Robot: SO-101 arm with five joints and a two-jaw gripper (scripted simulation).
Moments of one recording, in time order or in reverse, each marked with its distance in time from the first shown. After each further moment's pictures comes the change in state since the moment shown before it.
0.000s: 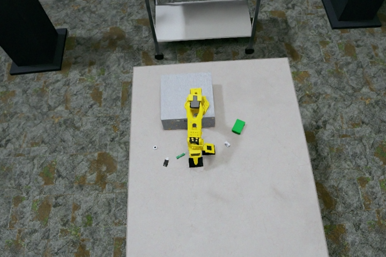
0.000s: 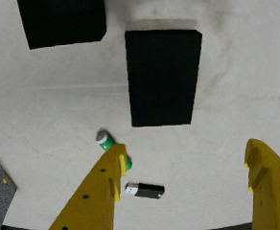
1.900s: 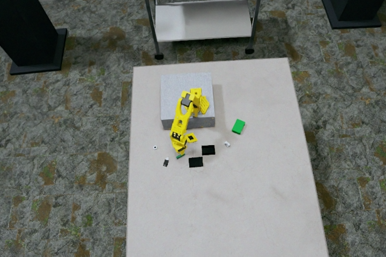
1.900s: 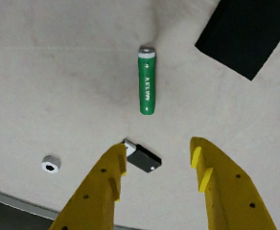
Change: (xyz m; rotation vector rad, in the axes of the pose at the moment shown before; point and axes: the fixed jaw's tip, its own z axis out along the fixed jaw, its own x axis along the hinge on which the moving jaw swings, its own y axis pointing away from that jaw) arm 0.069 0.026 0.000 -0.018 -0.007 -0.458
